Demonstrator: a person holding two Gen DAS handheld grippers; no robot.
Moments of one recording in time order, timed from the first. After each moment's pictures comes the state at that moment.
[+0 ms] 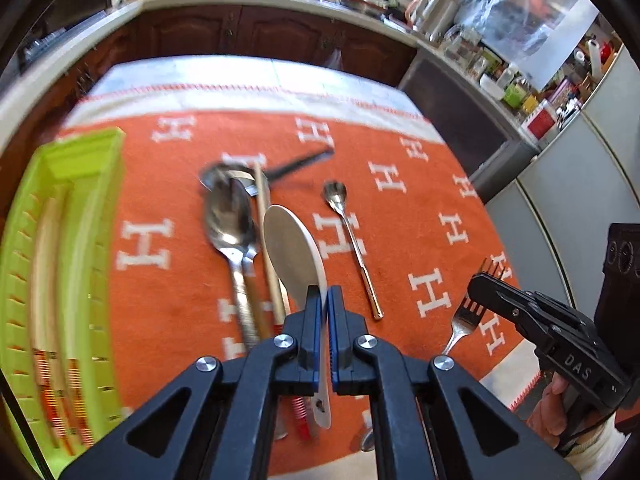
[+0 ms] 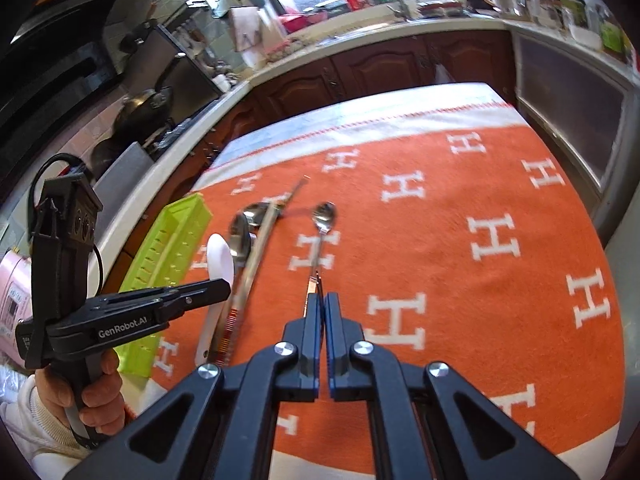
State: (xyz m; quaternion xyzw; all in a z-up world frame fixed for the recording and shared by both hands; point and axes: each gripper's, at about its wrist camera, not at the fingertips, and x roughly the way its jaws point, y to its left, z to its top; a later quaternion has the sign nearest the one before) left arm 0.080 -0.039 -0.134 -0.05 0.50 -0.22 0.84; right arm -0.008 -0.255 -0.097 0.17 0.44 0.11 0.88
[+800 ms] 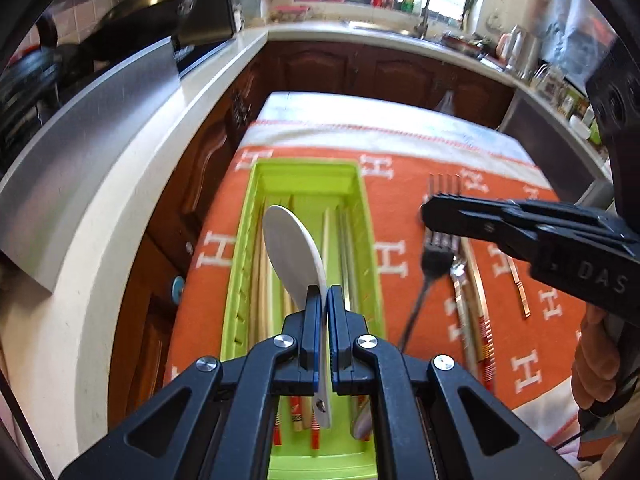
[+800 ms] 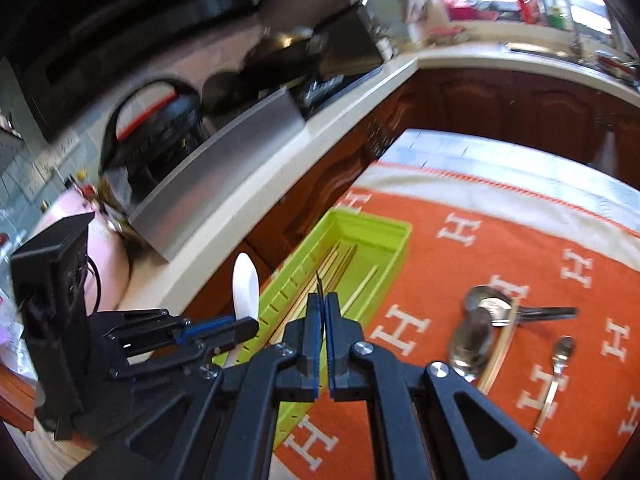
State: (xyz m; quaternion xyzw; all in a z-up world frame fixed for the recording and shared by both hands) left arm 0.070 0.115 -0.107 -0.01 0.47 -0.05 0.88; right arm 0.096 -0.044 -0.046 0.07 0.45 0.32 0.83
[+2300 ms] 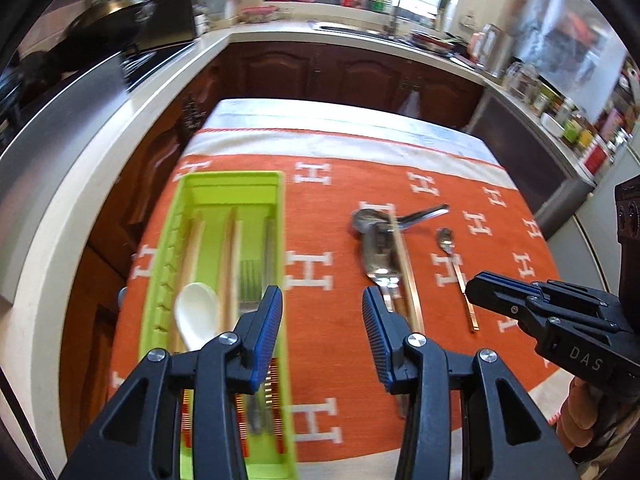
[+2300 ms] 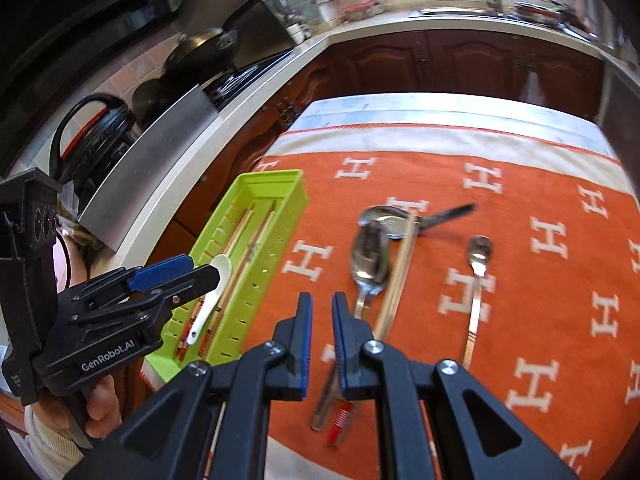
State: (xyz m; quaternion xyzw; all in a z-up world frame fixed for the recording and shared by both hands) left arm 0.074 0.046 -0.091 -0.02 0.46 -0.11 0.88; right arm 0.051 -0.139 -0.067 0.11 0.49 0.19 0.84
